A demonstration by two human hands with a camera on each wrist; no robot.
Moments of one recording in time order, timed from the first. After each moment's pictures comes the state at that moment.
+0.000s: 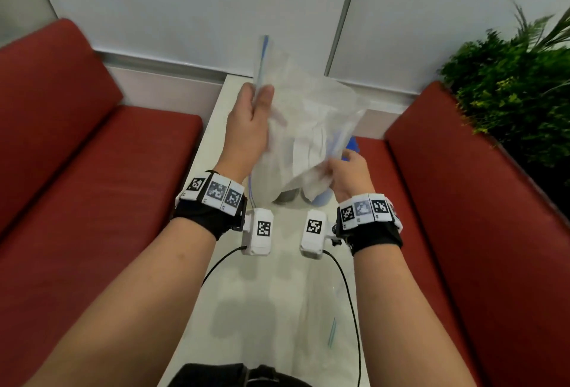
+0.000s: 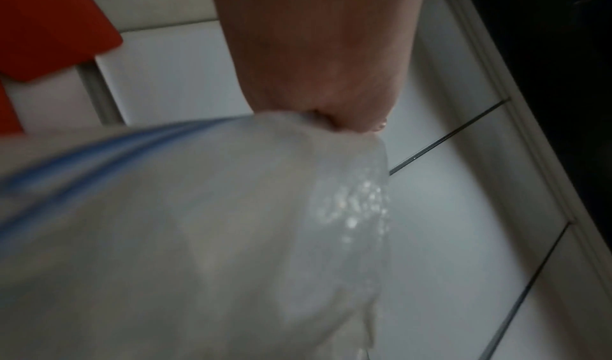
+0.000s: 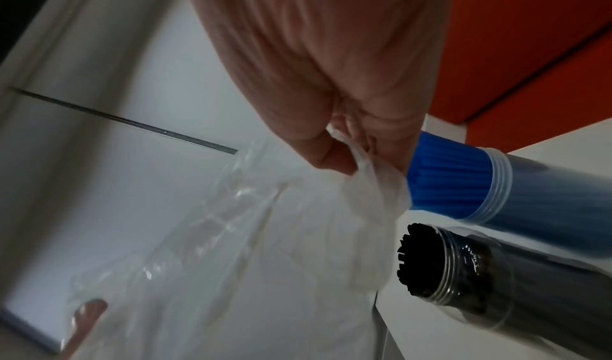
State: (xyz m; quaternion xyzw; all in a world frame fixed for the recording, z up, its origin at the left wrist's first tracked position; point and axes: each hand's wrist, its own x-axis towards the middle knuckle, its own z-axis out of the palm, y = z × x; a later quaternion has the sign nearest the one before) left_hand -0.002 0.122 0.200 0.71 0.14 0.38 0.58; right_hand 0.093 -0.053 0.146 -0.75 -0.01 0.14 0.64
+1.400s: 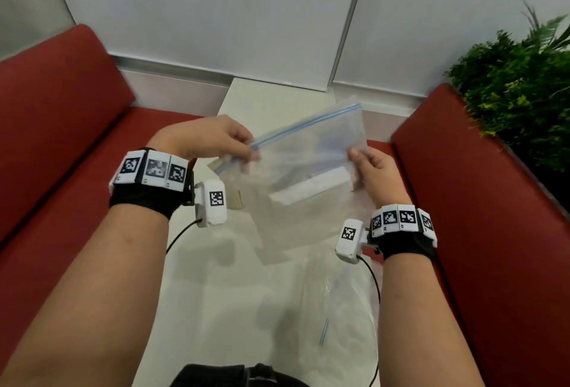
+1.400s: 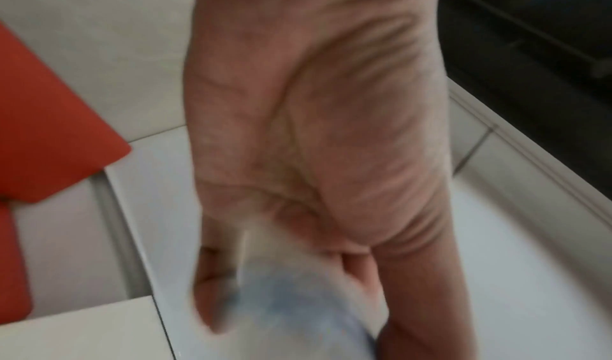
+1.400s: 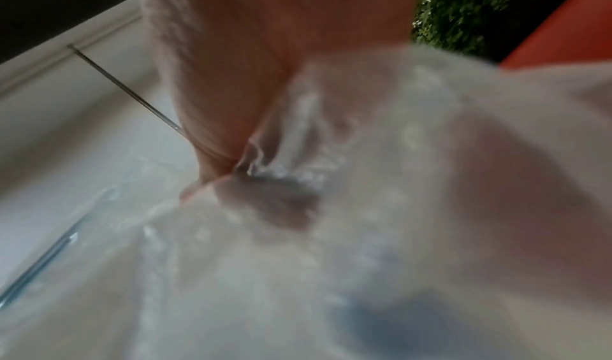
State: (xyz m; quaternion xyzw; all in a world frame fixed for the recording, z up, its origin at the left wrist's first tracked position) left_hand -0.038 0.174 0.220 0.90 0.05 -0.09 0.42; right_hand 0.119 -0.130 0.145 -0.71 -0.24 0.10 0.65
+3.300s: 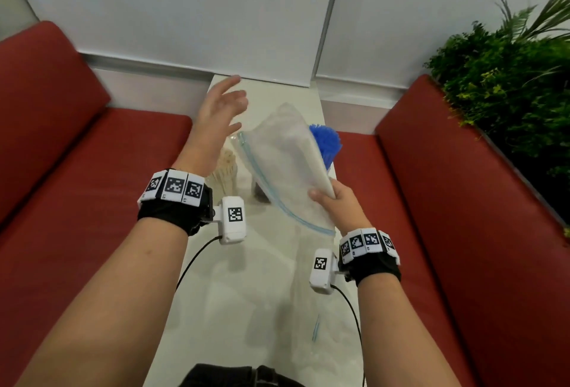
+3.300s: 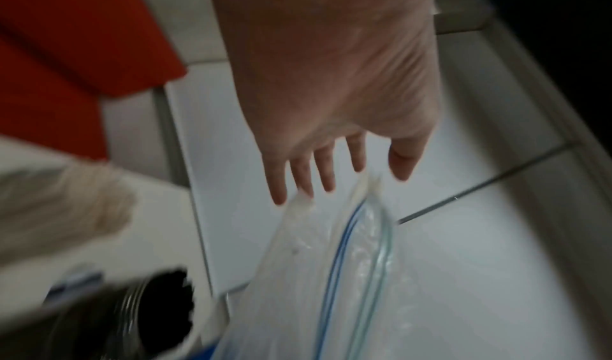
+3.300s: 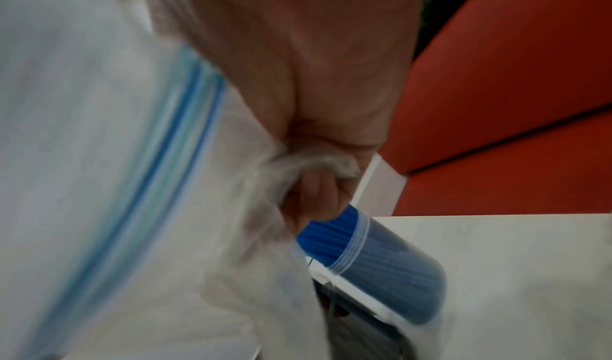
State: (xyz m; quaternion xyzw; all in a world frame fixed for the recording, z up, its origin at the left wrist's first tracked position) left_hand -0.005 0.132 0.199 0.66 0.11 0.24 0.71; right_hand 0.071 -0.127 0.105 -0.76 -0.17 0.20 0.59
